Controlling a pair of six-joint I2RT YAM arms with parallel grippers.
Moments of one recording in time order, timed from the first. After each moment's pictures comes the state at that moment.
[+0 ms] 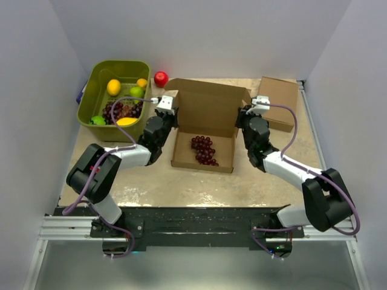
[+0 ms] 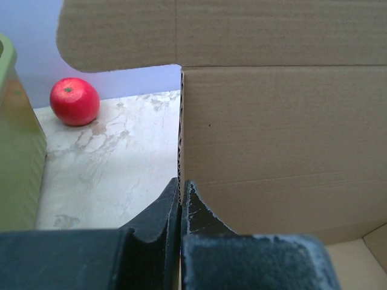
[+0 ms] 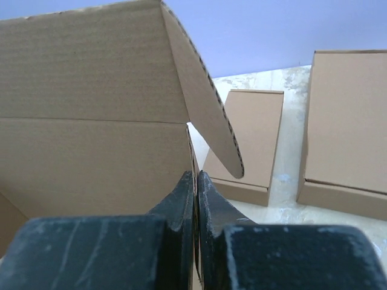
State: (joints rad) left arm -0.54 1.67 0.79 0.91 -0.22 -0.08; right arm 0.45 1.38 0.71 0.65 0.41 0.24
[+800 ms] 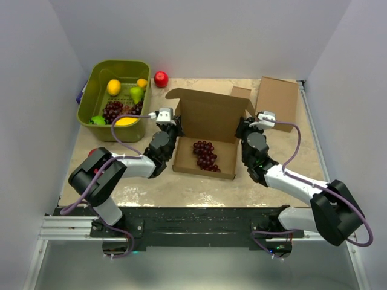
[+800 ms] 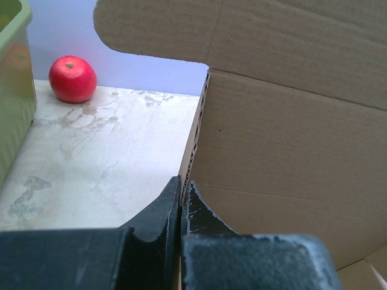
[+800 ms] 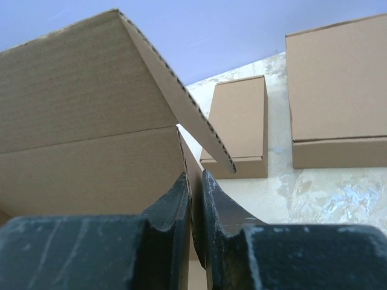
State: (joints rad) left arm -0.68 1.67 0.66 1.09 -0.47 -0.23; right arm 0.59 1.25 0.55 0.71 0.67 0.35
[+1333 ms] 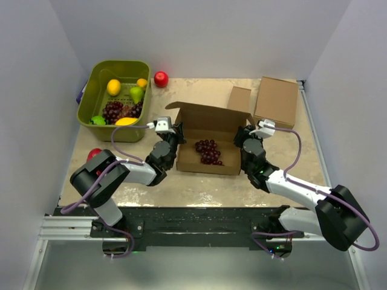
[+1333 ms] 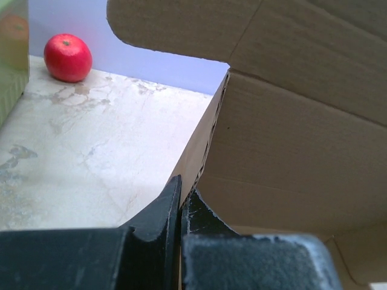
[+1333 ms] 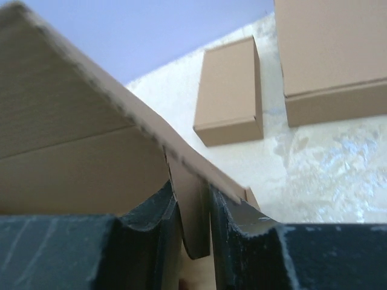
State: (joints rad) left arm -0.76 1.67 0.56 1.19 -0.57 -0.32; right arm 0.66 1.18 0.50 0.59 0.77 0.51
